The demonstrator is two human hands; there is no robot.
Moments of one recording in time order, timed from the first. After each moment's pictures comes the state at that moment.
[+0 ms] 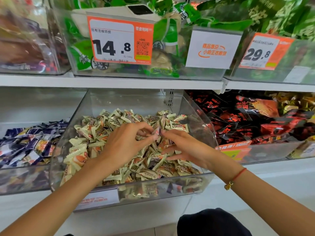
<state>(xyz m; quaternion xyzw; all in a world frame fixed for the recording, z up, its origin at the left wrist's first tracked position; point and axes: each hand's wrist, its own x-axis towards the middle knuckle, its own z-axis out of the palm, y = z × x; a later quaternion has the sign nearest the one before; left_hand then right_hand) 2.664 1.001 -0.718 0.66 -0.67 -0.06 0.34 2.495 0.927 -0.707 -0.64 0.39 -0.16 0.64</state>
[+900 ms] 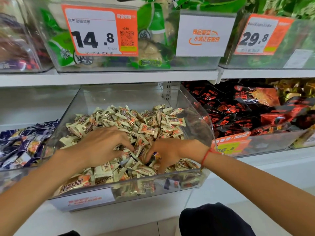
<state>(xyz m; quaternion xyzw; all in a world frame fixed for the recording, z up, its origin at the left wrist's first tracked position) 2.710 1.008 -0.723 0.64 -0.76 0.00 0.00 2.528 0.904 -0.733 -0.94 0.23 0.20 0.14</state>
